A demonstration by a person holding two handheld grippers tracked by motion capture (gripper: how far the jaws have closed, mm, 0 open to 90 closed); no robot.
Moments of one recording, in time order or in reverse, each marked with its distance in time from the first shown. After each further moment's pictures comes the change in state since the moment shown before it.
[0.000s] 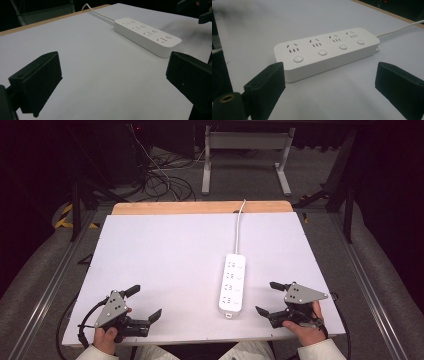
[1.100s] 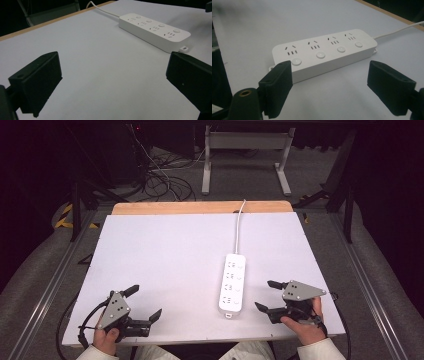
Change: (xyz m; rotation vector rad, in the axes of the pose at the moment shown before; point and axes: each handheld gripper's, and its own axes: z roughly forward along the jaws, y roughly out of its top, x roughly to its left) left arm -0.003 0.000 0.001 0.029 0.046 0.041; right arm 0.000 0.015 0.000 0.042 -0.009 -0.014
